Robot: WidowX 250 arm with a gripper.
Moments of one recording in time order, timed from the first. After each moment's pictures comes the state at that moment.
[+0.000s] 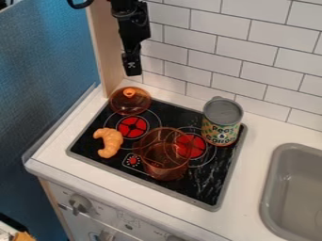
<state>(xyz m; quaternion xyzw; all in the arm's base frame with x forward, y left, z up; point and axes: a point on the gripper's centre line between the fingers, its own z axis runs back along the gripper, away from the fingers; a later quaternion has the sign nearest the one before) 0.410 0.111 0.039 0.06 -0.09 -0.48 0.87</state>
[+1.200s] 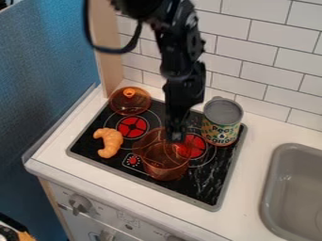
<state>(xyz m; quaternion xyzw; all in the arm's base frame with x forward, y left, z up) 0.304 -0.027 0.027 0.03 -0.07 -0.52 0.85</state>
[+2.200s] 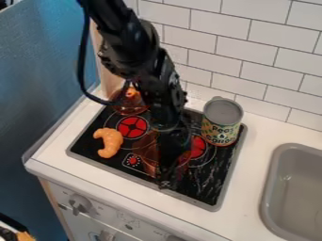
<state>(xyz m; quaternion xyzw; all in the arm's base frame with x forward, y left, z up) 0.275 -0.027 -0.038 -0.01 -0.05 -0.54 0.84</state>
